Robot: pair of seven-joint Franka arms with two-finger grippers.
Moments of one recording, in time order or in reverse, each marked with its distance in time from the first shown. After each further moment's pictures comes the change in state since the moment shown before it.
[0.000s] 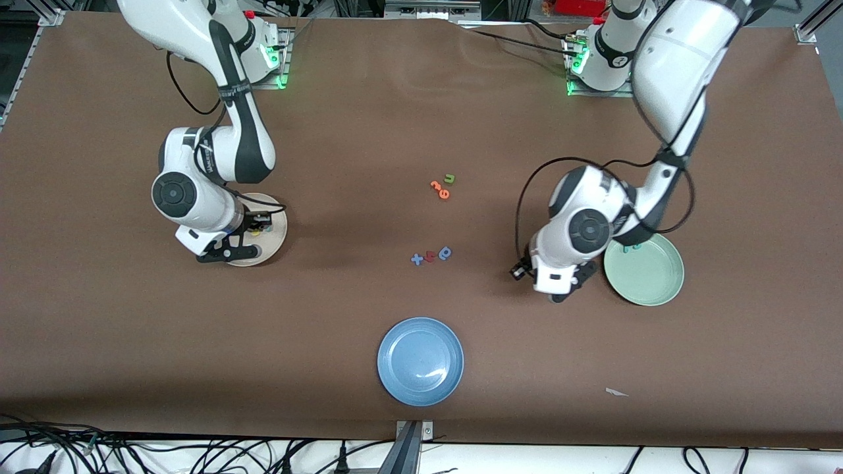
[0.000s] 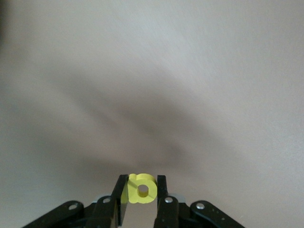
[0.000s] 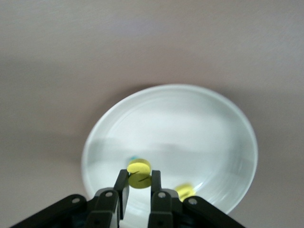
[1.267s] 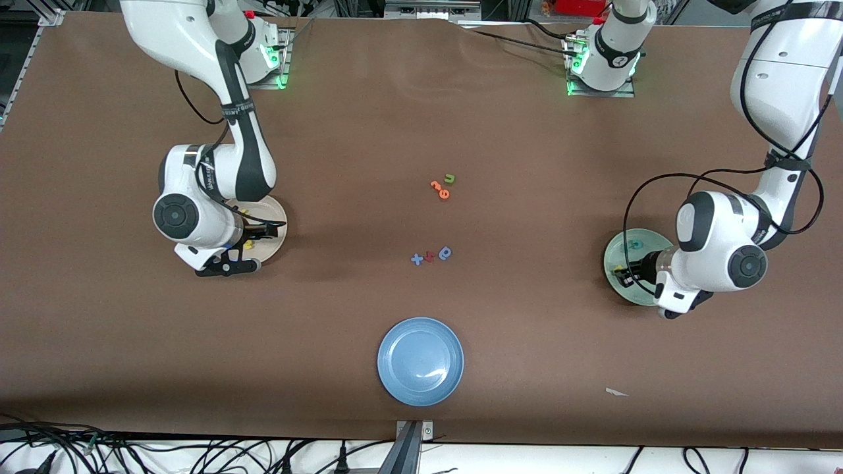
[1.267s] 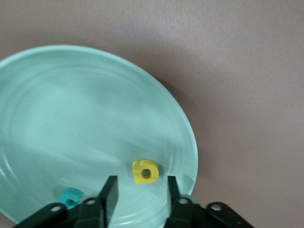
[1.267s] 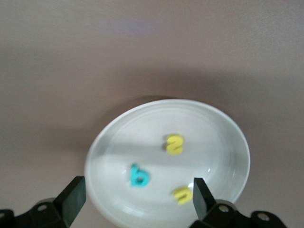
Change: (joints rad) left arm 0.361 0.048 0.009 -0.047 0.000 -0.017 0.525; right arm -0.025 0.055 0.009 0.184 0.004 -0.212 0.055
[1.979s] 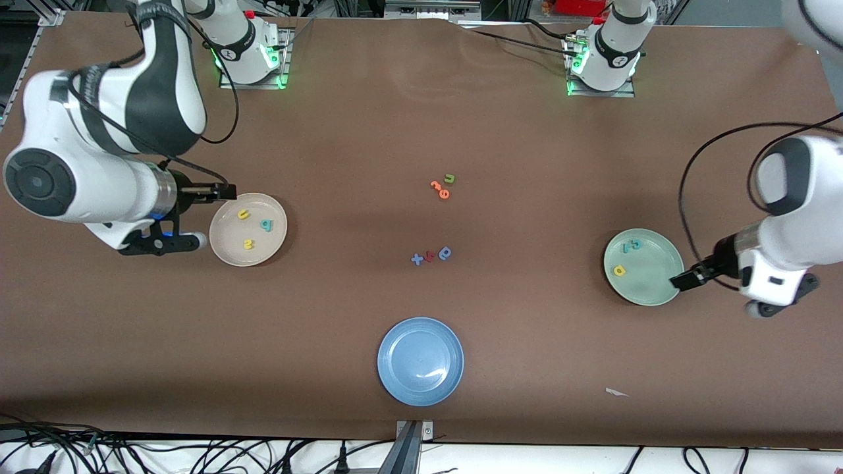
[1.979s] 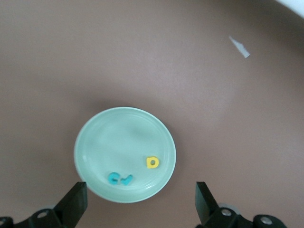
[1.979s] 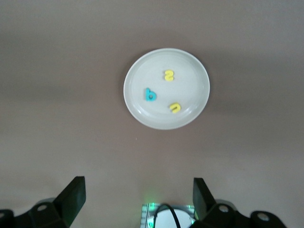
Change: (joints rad) left arm 0.039 -0.261 -0.003 0.143 0.000 -0.213 0.053; right arm -0.003 -0.073 -0.125 0.470 -0.001 -0.681 0.020
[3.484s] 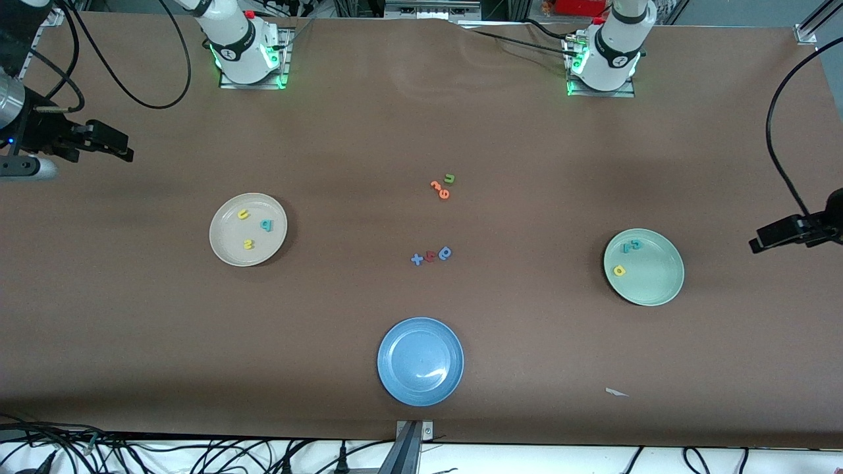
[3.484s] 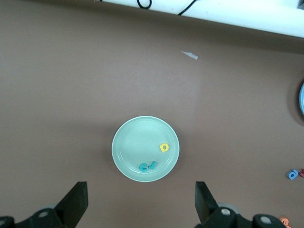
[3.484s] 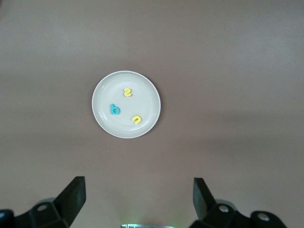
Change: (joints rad) left arm -0.187 -0.077 0.284 0.309 -0.130 -0.300 0.443; right arm -0.592 -0.472 0.556 -0.334 -0.252 0.234 0.007
